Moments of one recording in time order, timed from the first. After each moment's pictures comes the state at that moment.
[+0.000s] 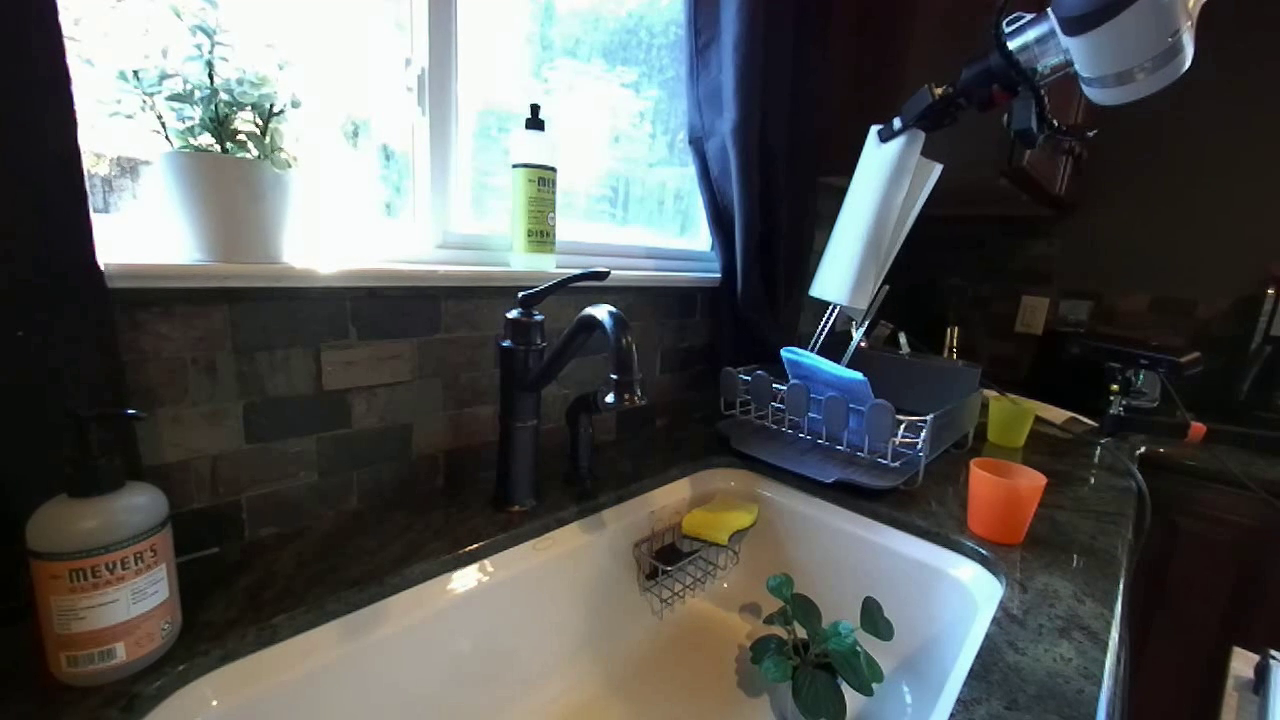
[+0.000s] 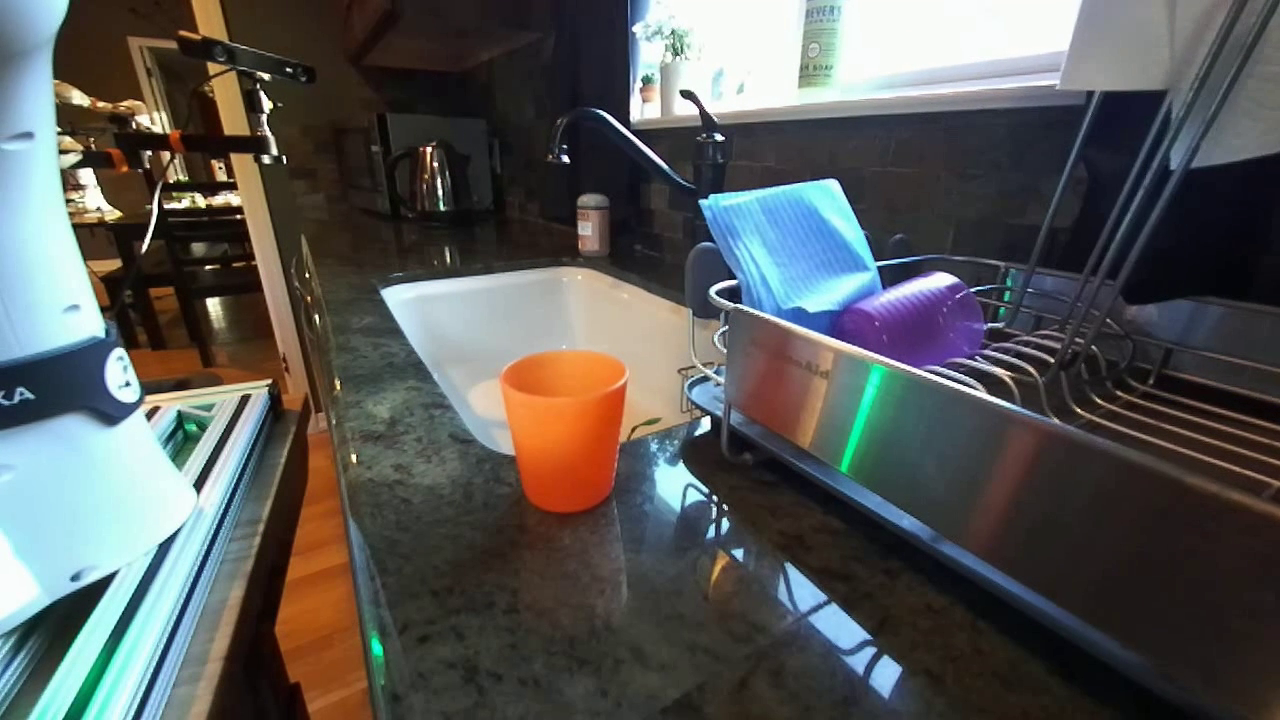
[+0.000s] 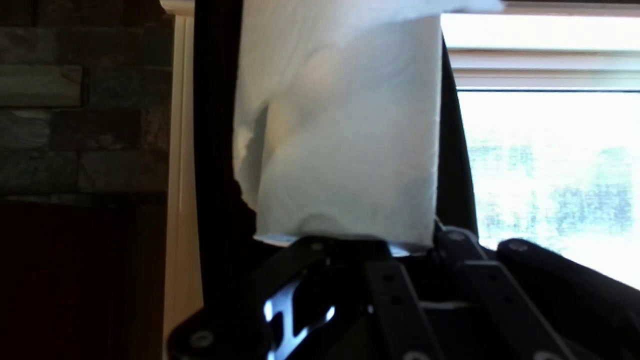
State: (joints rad) arm 0.77 -0.74 -1.05 -2.12 -0.07 2.74 -0.63
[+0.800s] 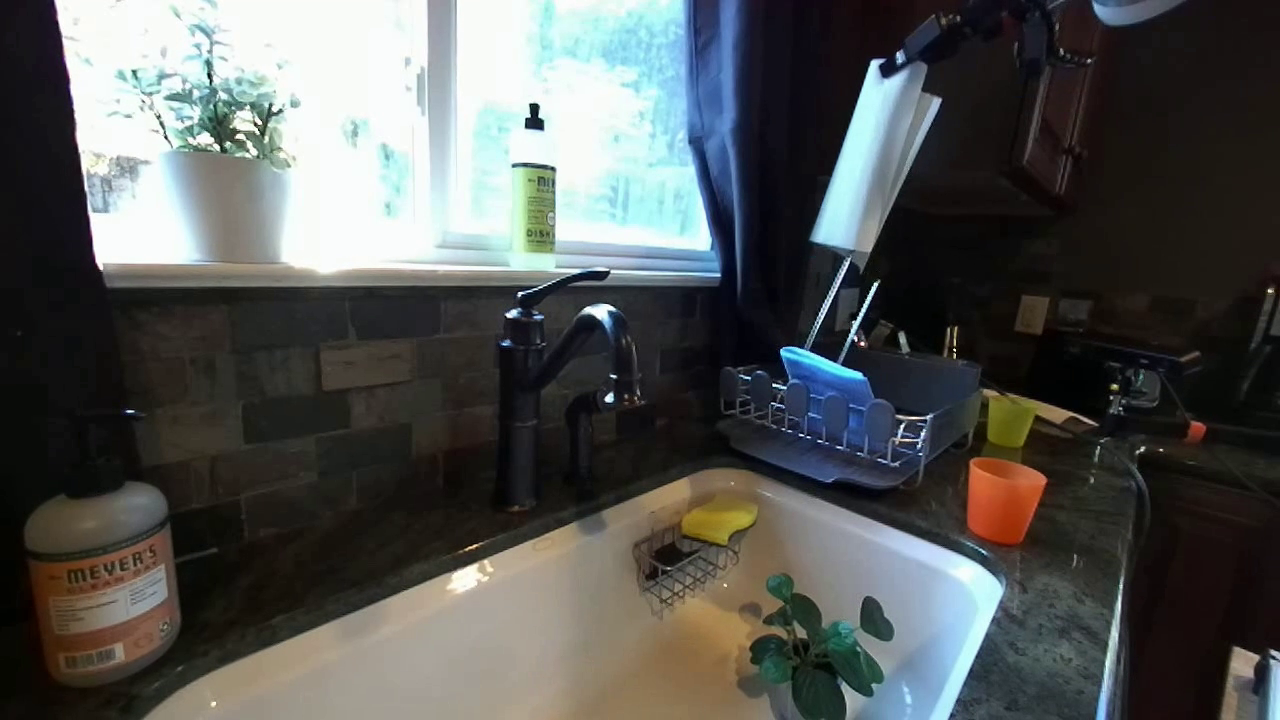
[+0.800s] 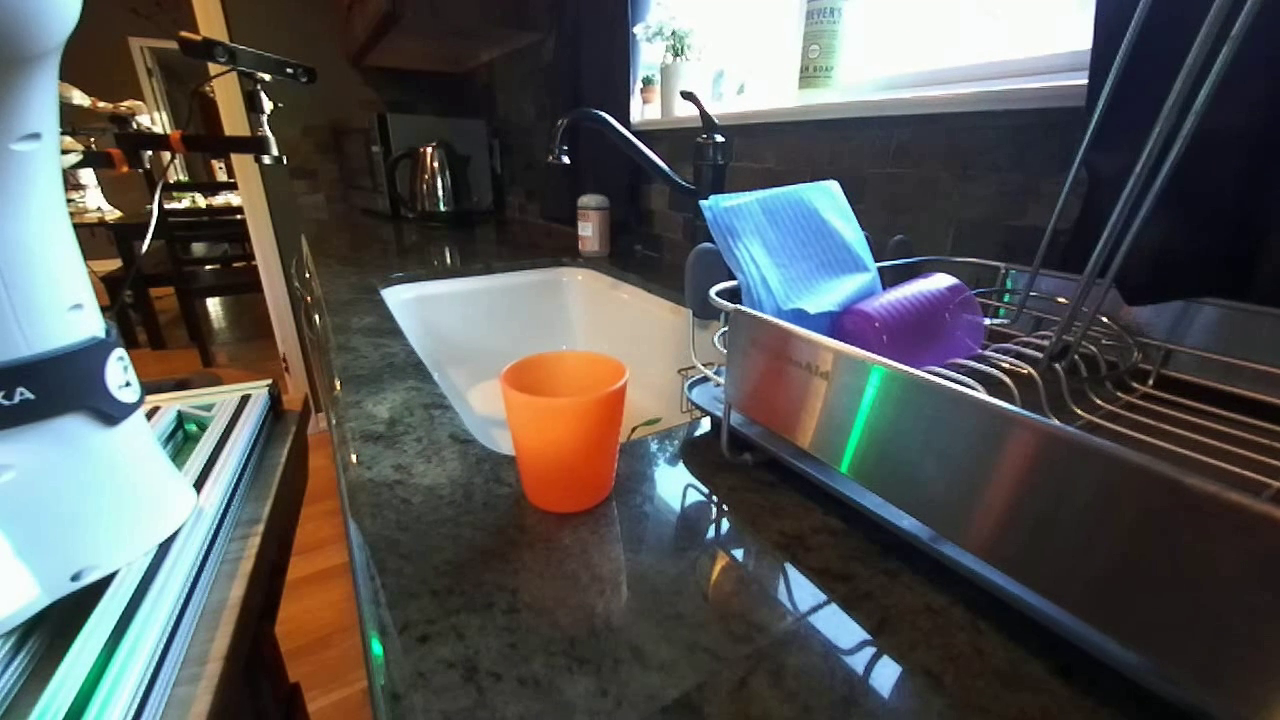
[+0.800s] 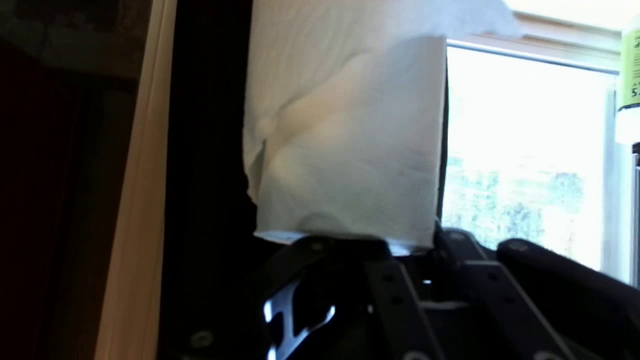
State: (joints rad) arm 0.81 -0.69 -0.98 -1.89 -0.05 2.54 -0.71
